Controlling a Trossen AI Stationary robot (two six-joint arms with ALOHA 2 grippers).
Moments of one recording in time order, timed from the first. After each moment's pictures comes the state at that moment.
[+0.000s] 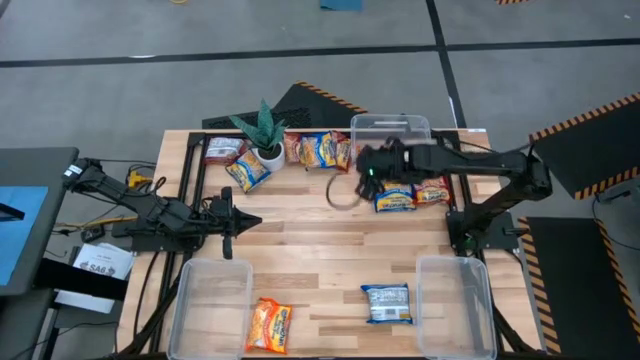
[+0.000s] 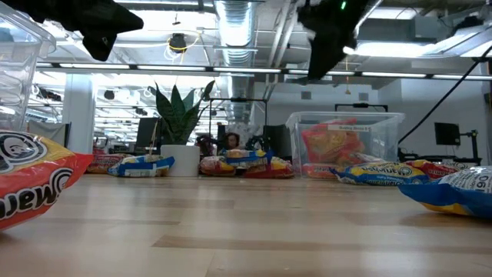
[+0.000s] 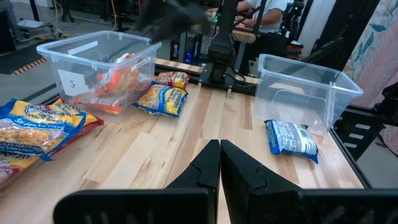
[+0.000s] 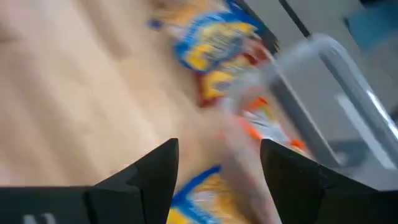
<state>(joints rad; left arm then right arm) -0.42 0.61 0.37 0.15 -0.59 -0.23 -0.11 1.47 1.35 -0.92 0.50 0.26</state>
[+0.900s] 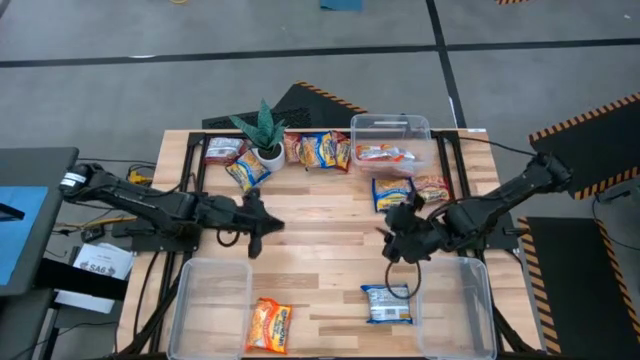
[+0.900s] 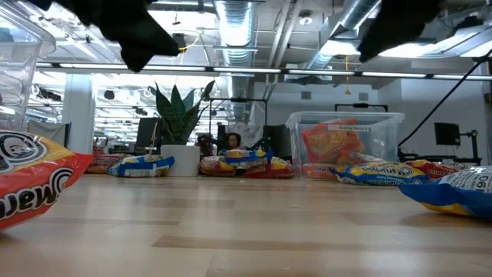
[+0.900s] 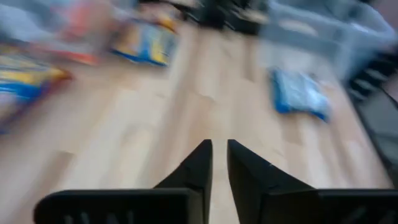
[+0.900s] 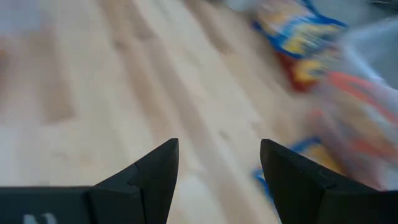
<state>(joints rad) -0.20 1.00 0.61 0.01 -0.24 -0.30 0.46 1.24 0.99 -0.74 0.71 0.67</state>
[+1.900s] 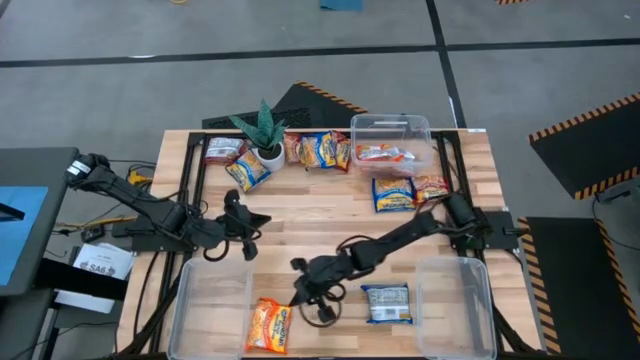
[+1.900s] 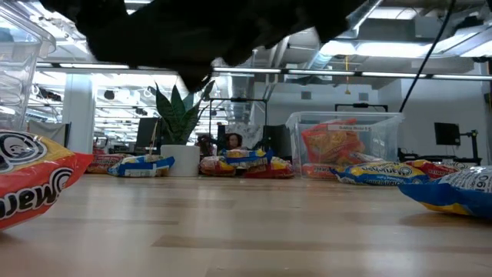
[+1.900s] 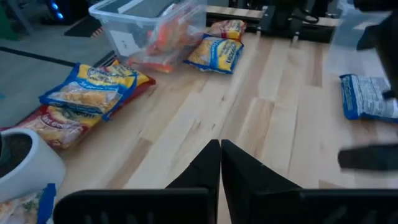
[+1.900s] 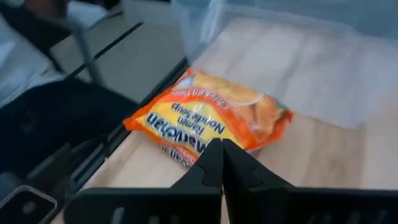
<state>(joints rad) -0.45 0.95 0.60 -0.14 -0.81 -0.36 0.33 2.14 1.42 0.25 -0.23 -0.01</state>
